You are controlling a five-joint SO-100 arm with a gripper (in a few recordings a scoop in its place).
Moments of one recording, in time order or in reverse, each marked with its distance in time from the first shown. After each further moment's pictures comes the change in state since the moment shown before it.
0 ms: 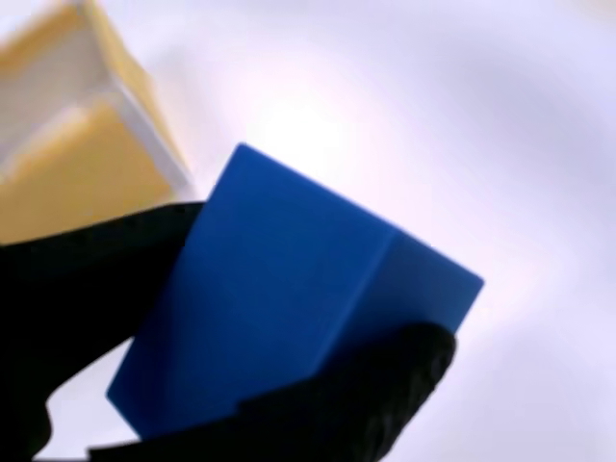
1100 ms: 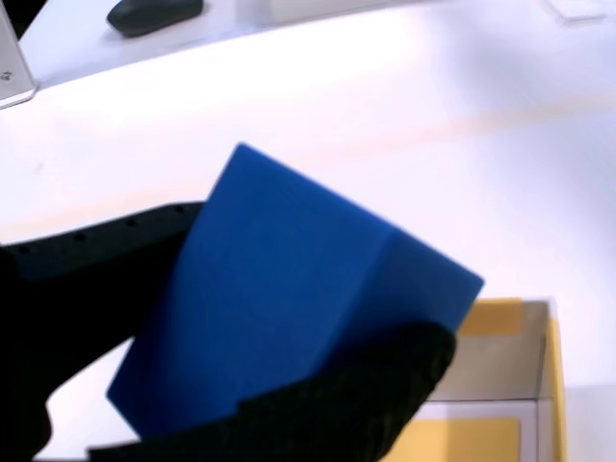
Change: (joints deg) arm -33.4 -3.9 0.8 -13.7 10.7
